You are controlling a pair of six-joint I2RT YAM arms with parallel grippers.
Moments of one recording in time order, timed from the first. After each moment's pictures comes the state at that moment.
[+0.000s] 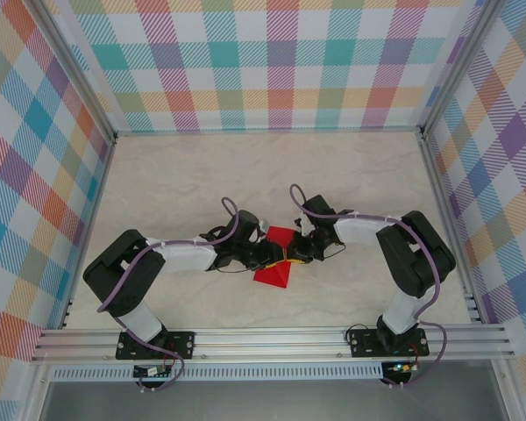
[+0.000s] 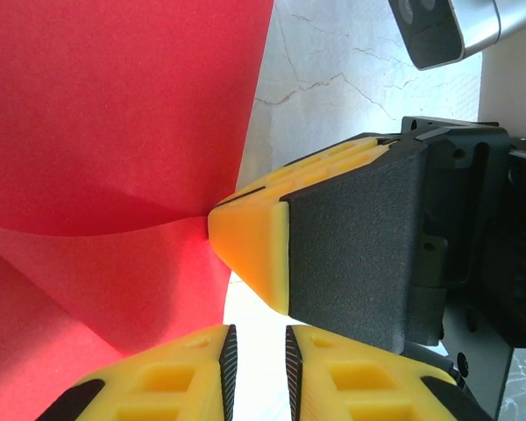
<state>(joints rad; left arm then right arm) -0.77 1.65 0.74 0.11 0.48 -1.05 0.56 1.74 0.87 -0.39 -0.57 0.64</state>
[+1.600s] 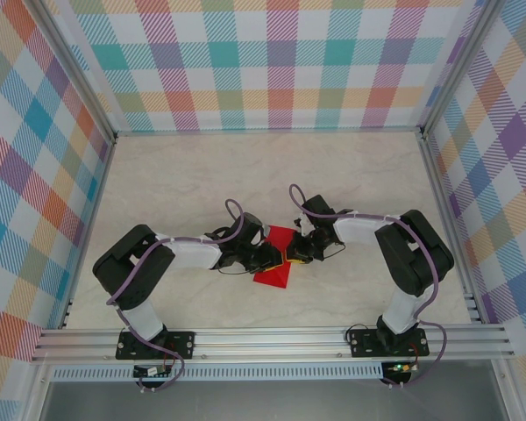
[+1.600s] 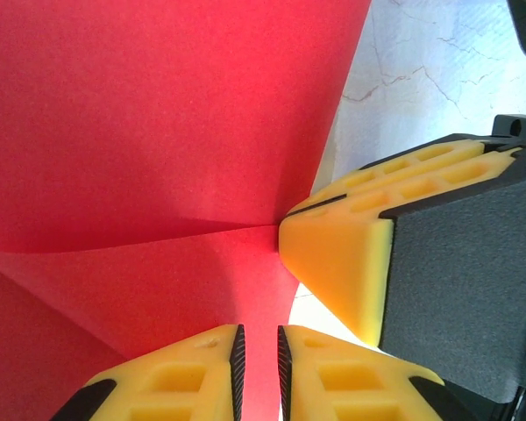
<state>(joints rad) -0.78 1.72 0.77 0.06 0.46 -1.02 0.56 1.75 0.88 -0.39 -0.57 0.63</state>
